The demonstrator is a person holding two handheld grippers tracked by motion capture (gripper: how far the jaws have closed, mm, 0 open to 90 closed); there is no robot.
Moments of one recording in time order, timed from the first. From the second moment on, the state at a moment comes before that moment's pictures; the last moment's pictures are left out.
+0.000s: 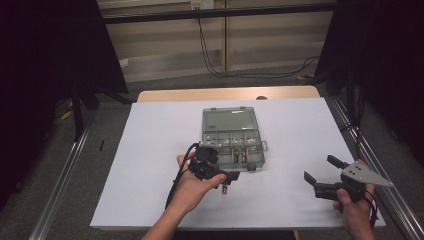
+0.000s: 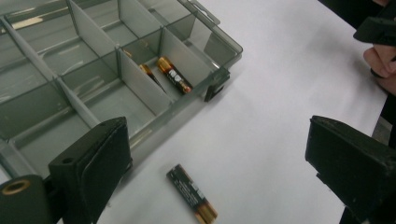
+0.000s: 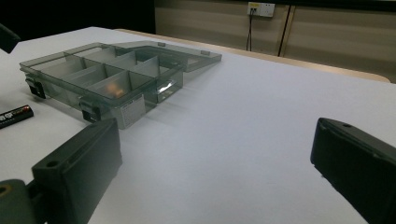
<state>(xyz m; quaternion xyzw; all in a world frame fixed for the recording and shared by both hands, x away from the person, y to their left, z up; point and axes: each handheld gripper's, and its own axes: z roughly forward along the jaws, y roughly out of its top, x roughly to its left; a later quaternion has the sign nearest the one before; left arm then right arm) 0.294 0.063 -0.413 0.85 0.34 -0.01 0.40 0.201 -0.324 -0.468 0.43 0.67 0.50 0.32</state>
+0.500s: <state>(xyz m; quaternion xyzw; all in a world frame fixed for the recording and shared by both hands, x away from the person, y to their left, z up) 0.280 0.065 -0.434 0.87 0.35 0.00 0.36 0.201 -0.323 -0.467 0.43 0.68 0.50 0.32</state>
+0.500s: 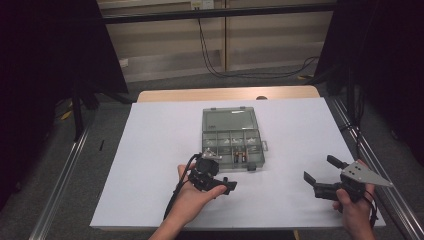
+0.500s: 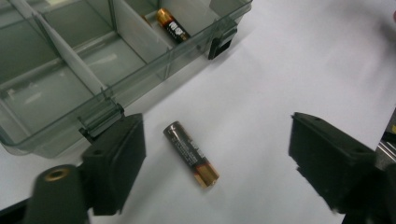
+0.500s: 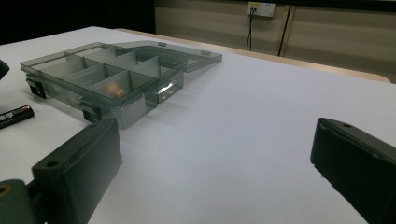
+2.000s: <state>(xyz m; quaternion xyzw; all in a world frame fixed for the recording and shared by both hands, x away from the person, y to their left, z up) 0.281 0.054 -0.462 0.87 0.38 0.02 0.31 0.201 -0.322 -0.467 0.43 0.68 0.50 0.32</state>
